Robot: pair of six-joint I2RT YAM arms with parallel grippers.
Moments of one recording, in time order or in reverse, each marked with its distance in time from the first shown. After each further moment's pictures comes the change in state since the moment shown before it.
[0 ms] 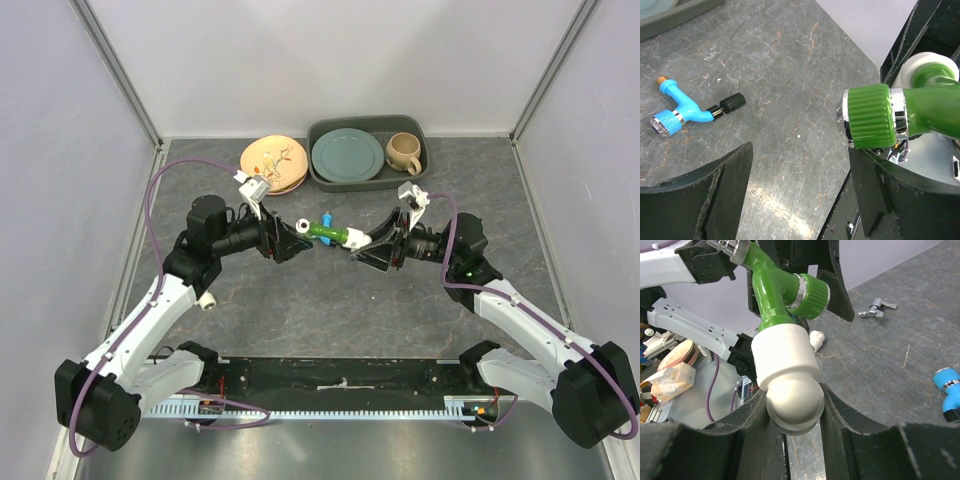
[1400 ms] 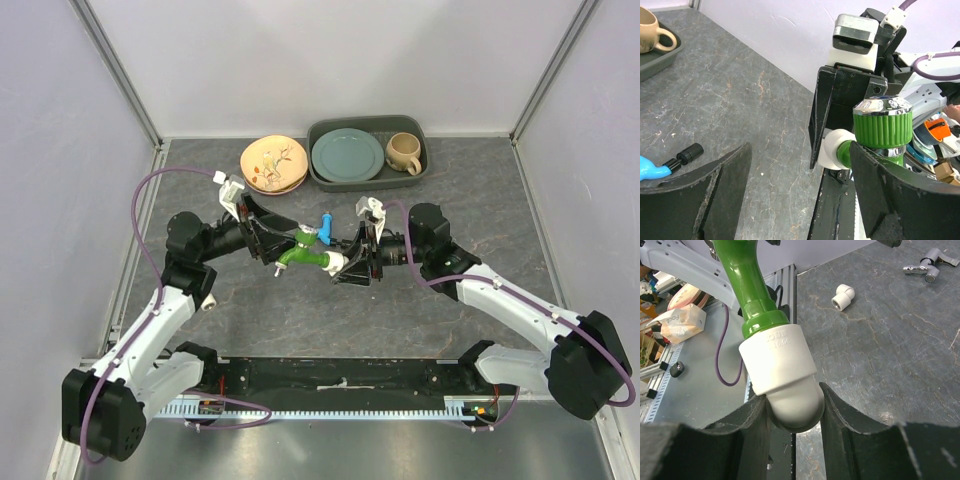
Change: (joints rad) left arm 0.092 -0.058 -0.177 0.578 0.237 -0.345; right arm 0.150 0.147 0.137 -0.283 -0.071 -0.254
